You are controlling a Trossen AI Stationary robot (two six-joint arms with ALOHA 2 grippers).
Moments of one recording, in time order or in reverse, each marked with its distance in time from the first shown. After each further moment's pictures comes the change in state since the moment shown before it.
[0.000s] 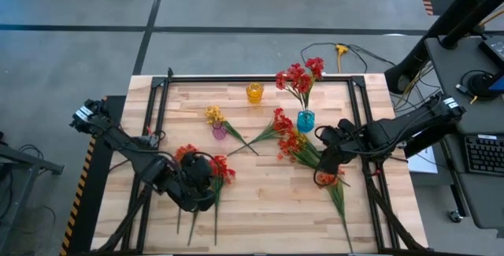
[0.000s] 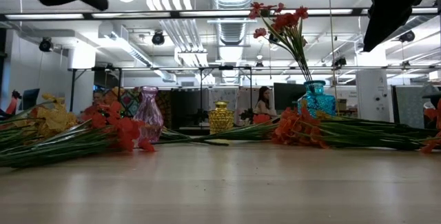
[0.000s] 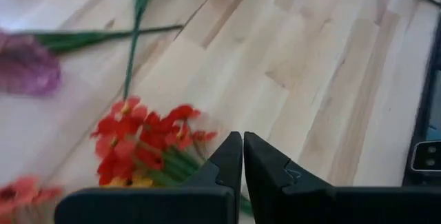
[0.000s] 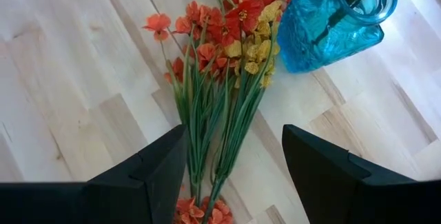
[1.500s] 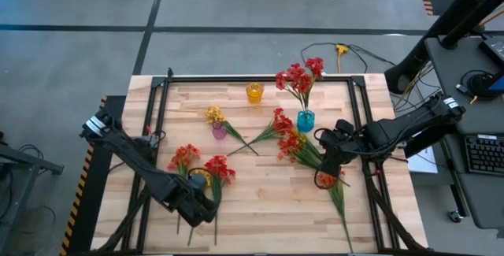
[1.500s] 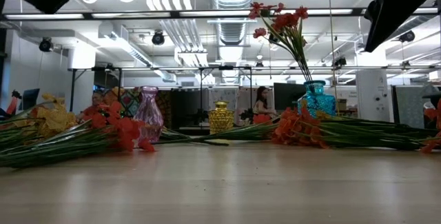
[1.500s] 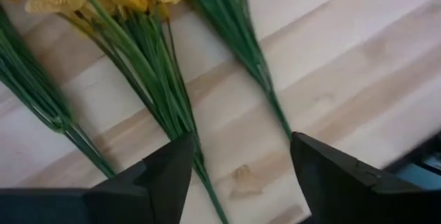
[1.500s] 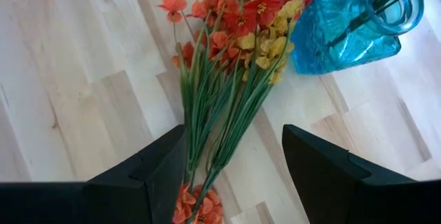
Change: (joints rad) left arm -0.071 0.198 -0.008 -0.060 0.437 -0.713; right arm 0.005 0.000 -0.003 0.001 -0.041 -0.130
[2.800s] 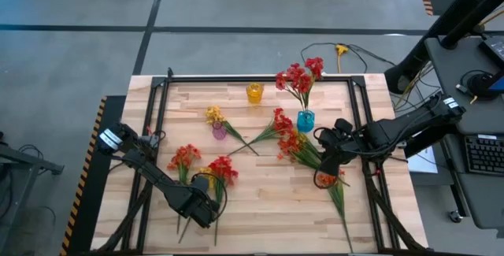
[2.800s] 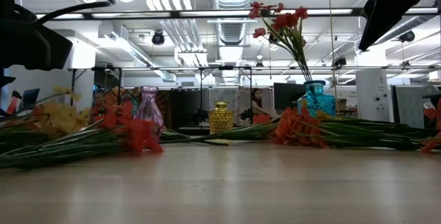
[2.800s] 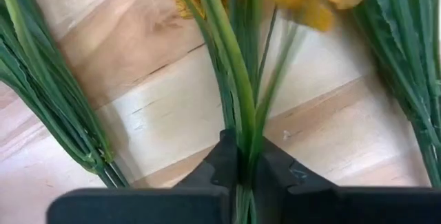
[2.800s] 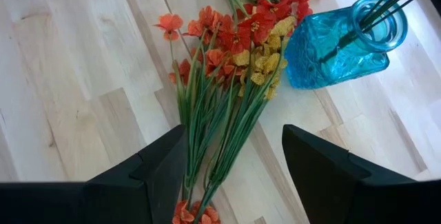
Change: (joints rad) left arm 0.016 0.203 -0.044 -0.009 0.045 -0.001; right arm 0.000 0.000 -0.001 0.031 0.049 0.001
